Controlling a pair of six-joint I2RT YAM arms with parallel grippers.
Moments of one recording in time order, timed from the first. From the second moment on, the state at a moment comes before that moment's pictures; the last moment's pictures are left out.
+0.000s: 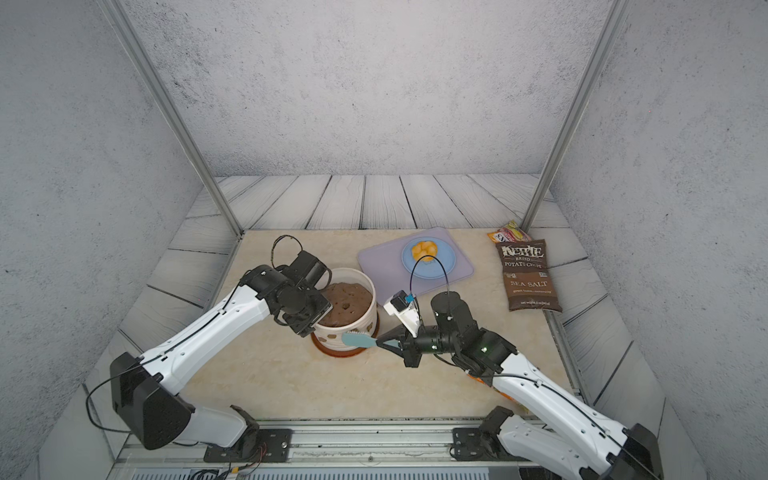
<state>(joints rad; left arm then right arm) -0.62 1.45 1.35 -1.17 0.01 -1.37 0.74 0.94 0.76 -0.31 -0.66 0.13</state>
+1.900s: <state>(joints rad) -0.62 1.60 1.41 -1.31 0.01 -1.51 1.09 1.36 0.84 -0.10 -0.08 0.09</state>
